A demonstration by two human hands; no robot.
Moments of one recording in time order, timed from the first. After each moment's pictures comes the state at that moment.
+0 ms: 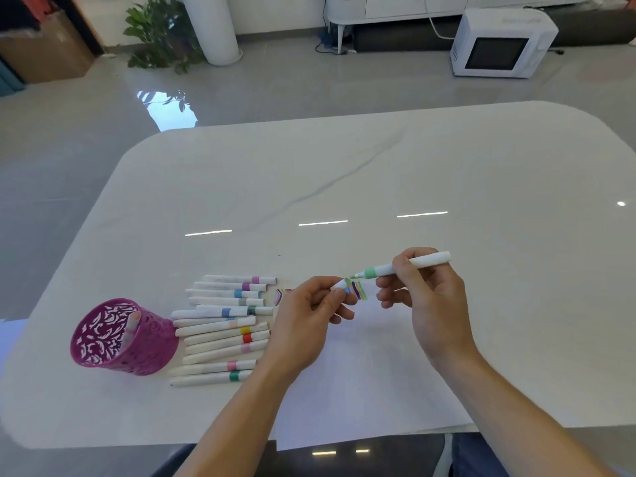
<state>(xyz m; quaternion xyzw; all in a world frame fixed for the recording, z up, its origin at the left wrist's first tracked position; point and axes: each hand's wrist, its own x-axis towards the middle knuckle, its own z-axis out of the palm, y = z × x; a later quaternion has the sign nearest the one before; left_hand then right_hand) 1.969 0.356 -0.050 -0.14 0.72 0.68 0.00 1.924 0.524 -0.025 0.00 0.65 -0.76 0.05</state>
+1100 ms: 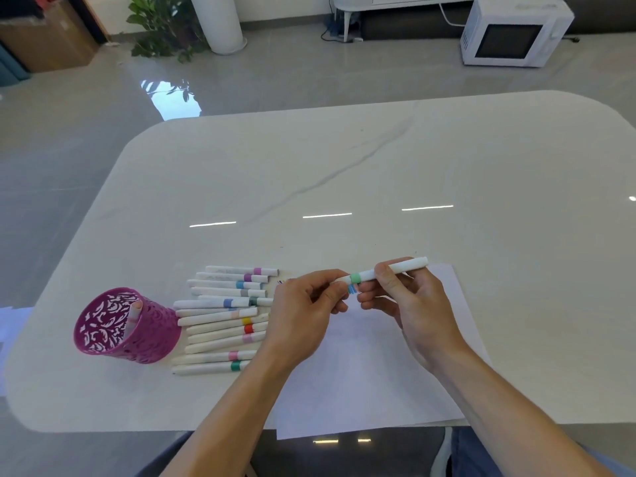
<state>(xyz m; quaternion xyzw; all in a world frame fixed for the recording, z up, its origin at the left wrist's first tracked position) 1.969 0.355 -0.036 -0.13 0.79 0.60 -0.04 1.926 0.519 -0.043 0.04 0.62 -0.77 0.17</state>
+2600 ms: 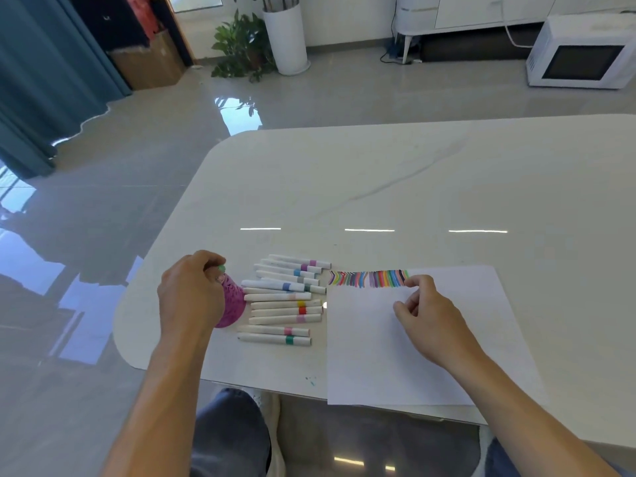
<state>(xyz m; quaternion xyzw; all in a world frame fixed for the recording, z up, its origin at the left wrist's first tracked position) 2.056 0.201 0.012 -0.39 0.88 0.19 -0.18 1.937 0.505 -0.070 -0.11 0.91 -0.35 0.18</state>
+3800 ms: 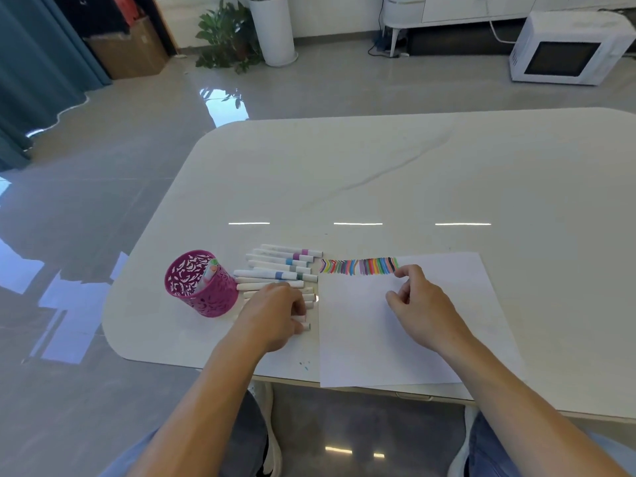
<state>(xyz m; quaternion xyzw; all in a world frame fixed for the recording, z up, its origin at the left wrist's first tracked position) 2.039 0.269 -0.030 -0.13 0.97 0.17 0.15 1.938 0.509 -0.076 -0.12 0.92 -0.34 0.18</state>
